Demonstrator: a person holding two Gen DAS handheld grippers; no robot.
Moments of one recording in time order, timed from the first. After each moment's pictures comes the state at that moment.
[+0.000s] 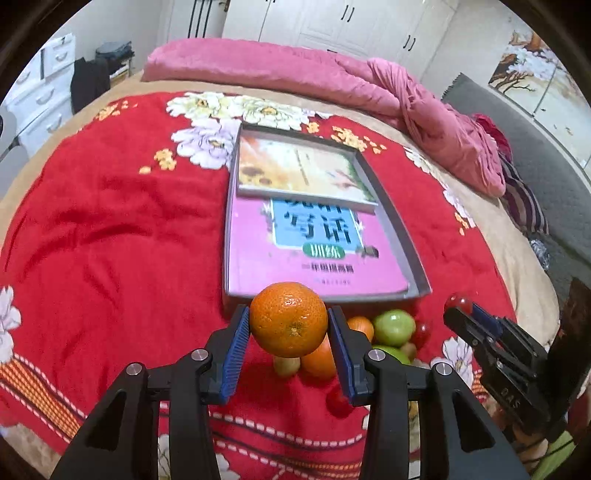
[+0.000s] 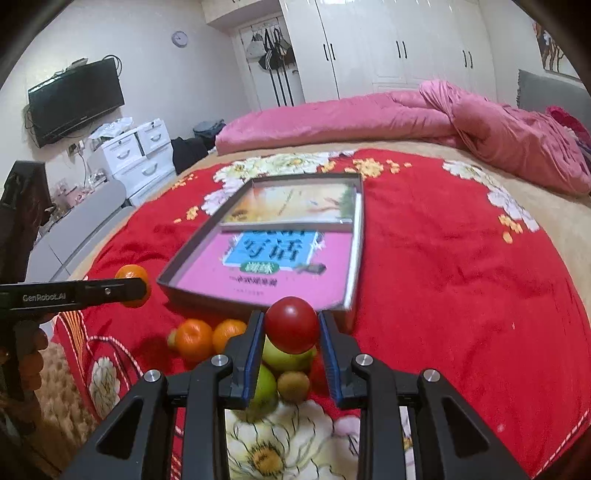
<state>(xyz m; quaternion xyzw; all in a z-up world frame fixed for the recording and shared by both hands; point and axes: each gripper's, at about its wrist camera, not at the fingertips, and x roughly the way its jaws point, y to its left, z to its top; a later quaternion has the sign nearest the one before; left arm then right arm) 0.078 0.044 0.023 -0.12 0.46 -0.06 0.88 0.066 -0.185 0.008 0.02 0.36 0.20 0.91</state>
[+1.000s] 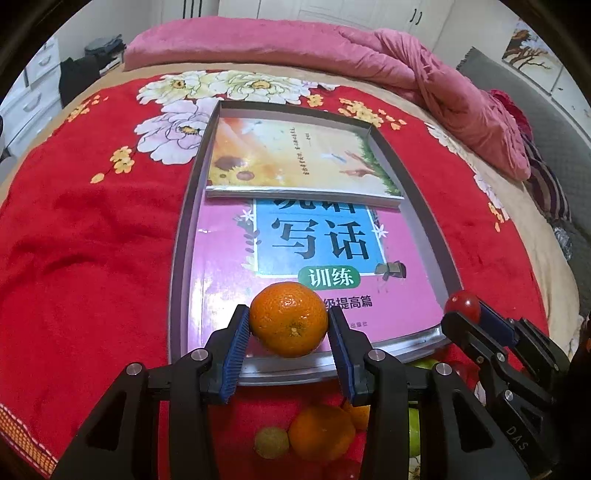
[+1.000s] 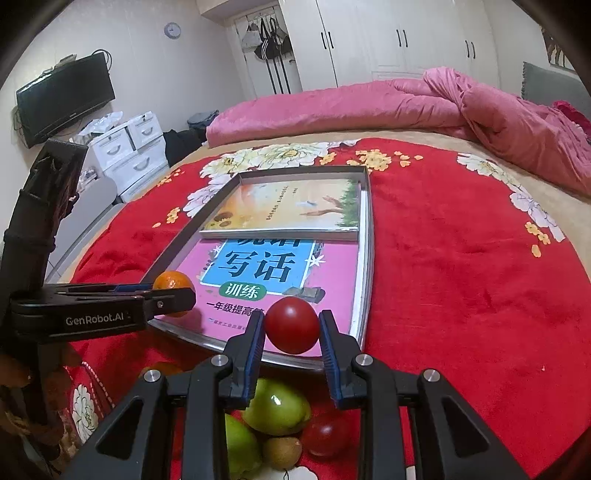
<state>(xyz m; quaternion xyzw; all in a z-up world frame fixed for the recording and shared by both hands) 0.152 0.011 -0.021 -0.09 0.51 -0.04 0.86 0.125 -0.169 -0.016 0.02 0.39 0.20 0.90</state>
